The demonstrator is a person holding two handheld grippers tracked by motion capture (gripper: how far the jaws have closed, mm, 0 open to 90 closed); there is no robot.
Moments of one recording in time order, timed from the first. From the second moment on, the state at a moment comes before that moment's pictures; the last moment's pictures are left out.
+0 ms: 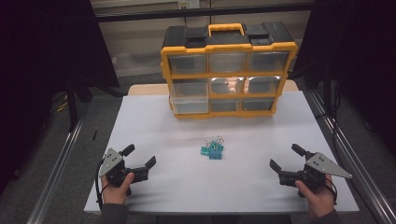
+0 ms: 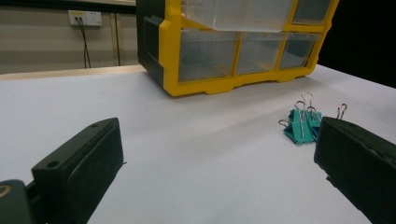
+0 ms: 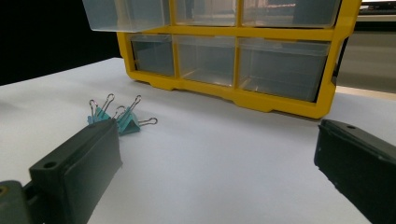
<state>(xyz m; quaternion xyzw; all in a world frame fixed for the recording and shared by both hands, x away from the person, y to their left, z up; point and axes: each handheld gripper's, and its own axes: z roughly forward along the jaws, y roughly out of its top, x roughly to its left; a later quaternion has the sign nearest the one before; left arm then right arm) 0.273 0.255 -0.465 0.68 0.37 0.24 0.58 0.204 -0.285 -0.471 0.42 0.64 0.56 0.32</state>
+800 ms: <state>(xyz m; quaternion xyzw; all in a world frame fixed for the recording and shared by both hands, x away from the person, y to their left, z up) 0.278 0.224 -0.465 0.69 0.39 0.22 0.57 0.207 -0.283 -0.470 0.42 0.64 0.56 0.31</state>
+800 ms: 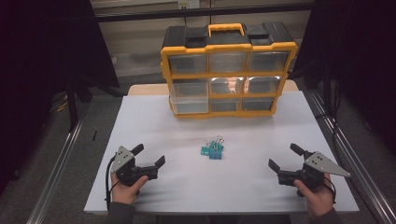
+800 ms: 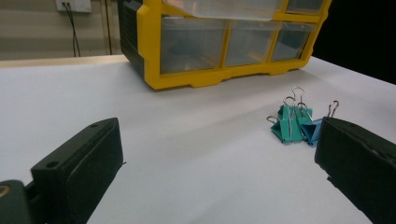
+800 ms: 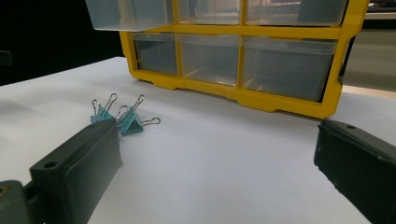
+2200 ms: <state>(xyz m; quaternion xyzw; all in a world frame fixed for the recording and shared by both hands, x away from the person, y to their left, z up) 0.298 0.111 -0.471 0.77 0.33 0.15 0.52 0.207 -0.284 -0.471 0.42 0.64 0.56 0.31</state>
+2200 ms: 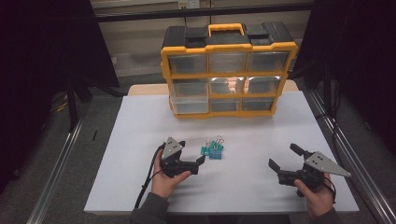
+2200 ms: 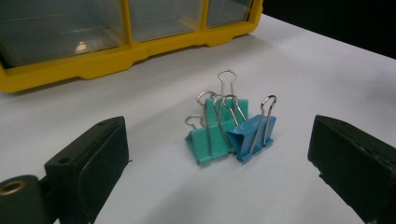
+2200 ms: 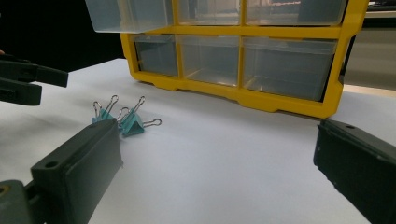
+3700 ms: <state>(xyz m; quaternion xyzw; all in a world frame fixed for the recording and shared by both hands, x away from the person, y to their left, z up) 0.319 0.056 -0.483 0.85 0.28 0.06 0.45 0.206 -0.287 -0.471 0.43 0.63 0.57 0.30</state>
